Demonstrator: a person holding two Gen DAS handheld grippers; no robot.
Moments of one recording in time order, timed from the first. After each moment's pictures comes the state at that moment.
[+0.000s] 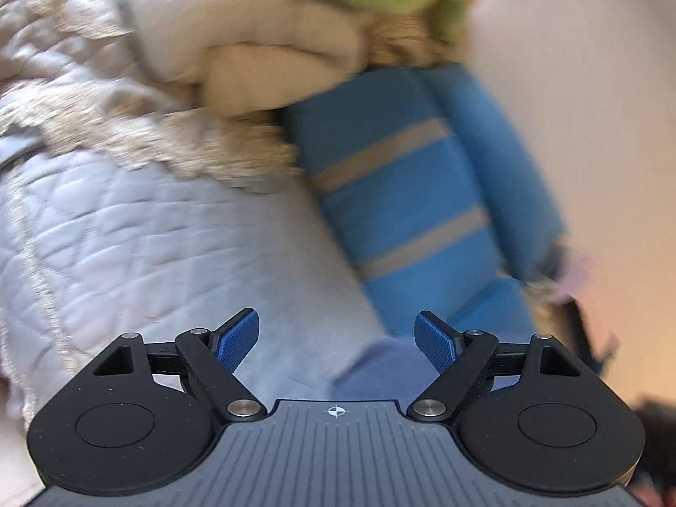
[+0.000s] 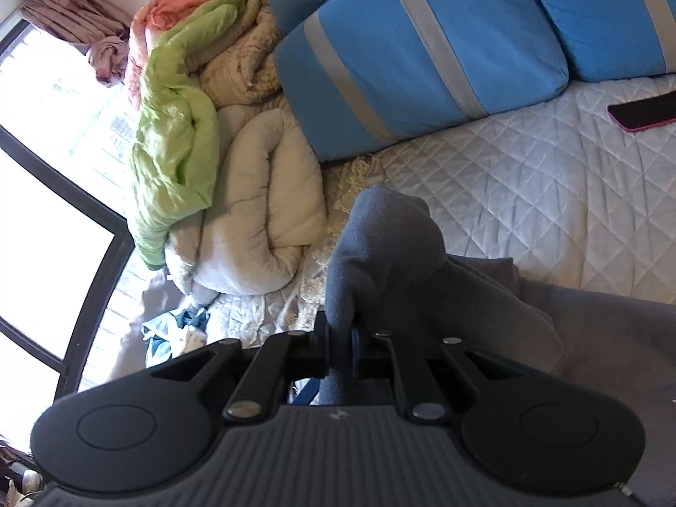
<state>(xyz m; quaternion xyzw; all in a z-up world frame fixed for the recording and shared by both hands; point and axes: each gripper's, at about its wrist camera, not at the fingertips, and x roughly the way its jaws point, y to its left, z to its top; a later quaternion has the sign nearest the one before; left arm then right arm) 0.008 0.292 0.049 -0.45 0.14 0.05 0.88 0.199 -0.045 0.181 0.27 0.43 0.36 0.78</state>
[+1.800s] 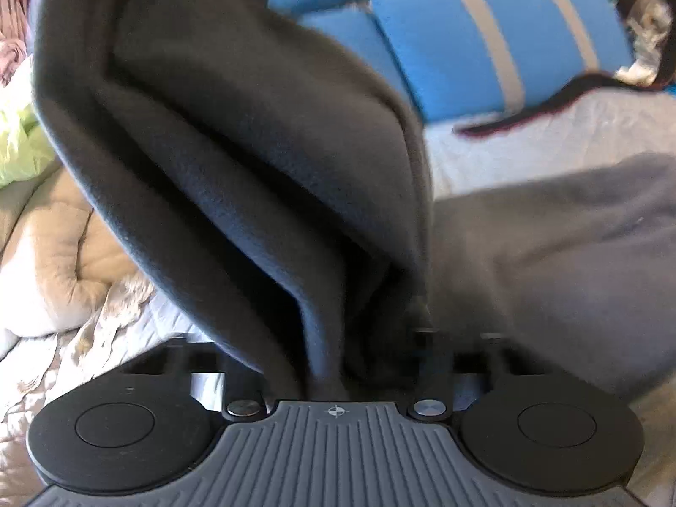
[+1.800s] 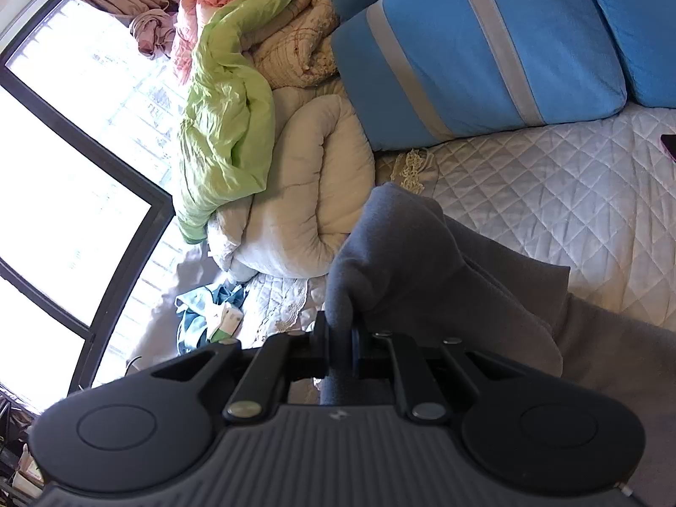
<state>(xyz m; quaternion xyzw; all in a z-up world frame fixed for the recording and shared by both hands) 0.061 0.089 -0.005 0.19 0.30 0.09 0.93 0.201 -0.028 0.219 0.25 0.43 0.42 0.76</state>
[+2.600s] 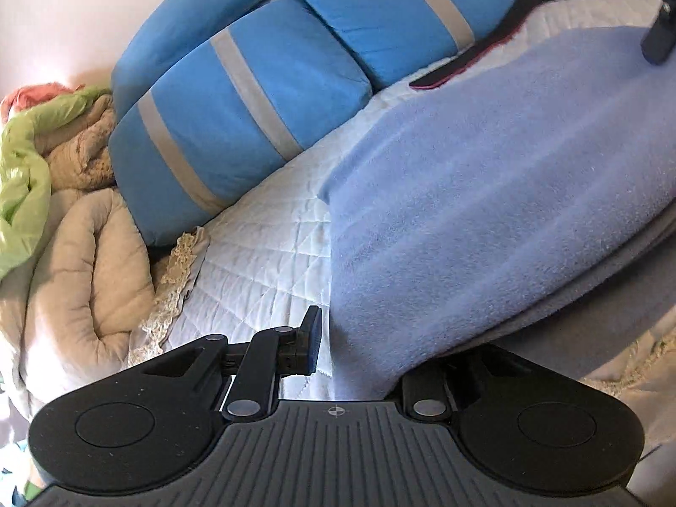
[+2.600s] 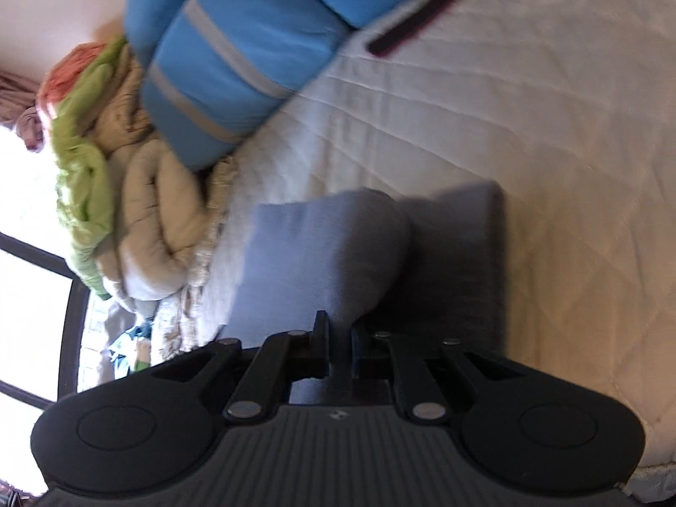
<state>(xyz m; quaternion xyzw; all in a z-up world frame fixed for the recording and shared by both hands) 0.066 0.051 -0.020 0.34 0.32 0.07 0.88 0.173 -0.265 0.017 0.34 0.50 0.25 0.76</state>
